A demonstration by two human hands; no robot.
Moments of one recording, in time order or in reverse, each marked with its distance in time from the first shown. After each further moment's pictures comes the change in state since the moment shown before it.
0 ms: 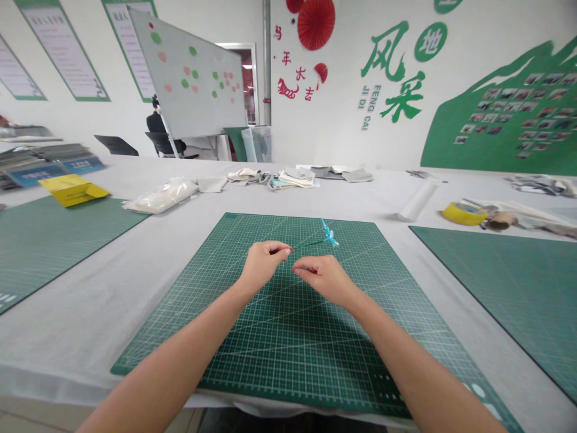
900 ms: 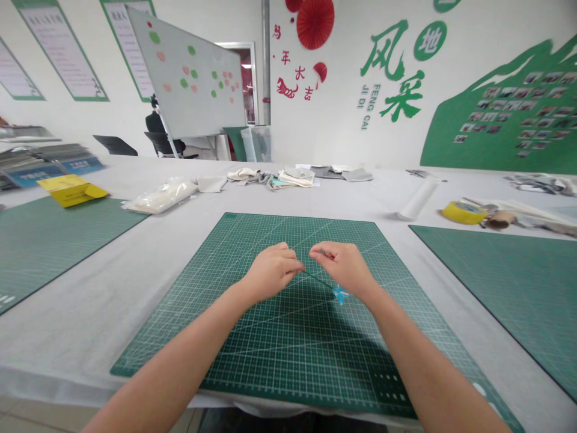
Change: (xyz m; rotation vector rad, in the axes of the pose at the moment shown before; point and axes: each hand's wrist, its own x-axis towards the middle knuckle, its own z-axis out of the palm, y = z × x) left_hand -0.007 0.012 -0.004 0.601 -0.341 0.642; right_hand 0.000 0.006 -0.029 -0.124 0.214 0.075
